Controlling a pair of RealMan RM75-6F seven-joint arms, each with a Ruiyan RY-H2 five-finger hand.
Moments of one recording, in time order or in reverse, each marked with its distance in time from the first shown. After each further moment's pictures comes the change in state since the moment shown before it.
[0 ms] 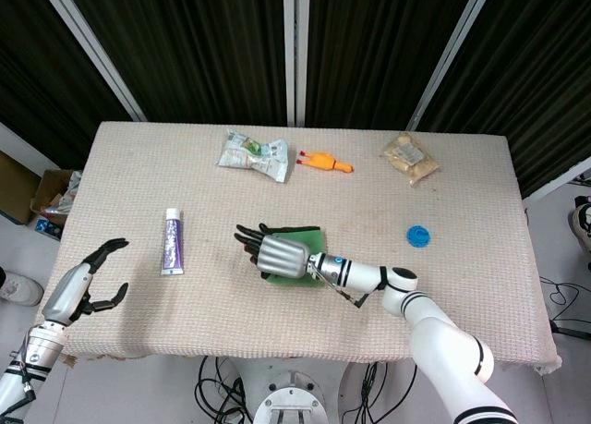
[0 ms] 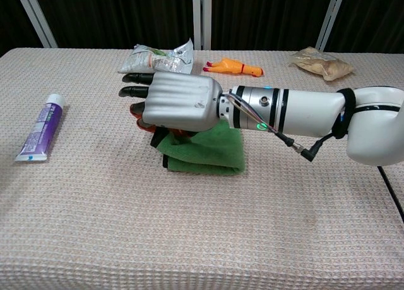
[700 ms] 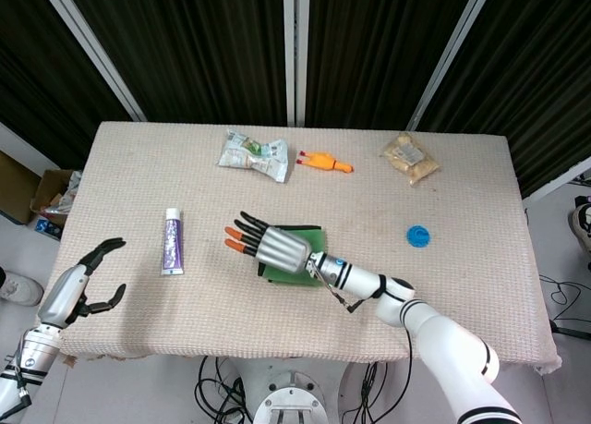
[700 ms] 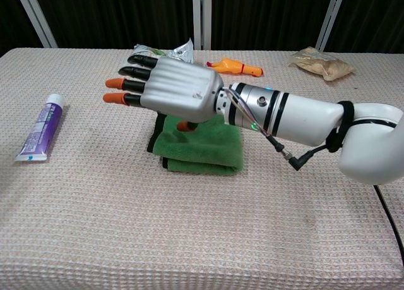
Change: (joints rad) left arm 0.015 0.013 0.004 -0.010 0.028 0.044 -0.008; right arm -0.038 0.033 0.092 -0.152 0.104 -0.002 -0.160
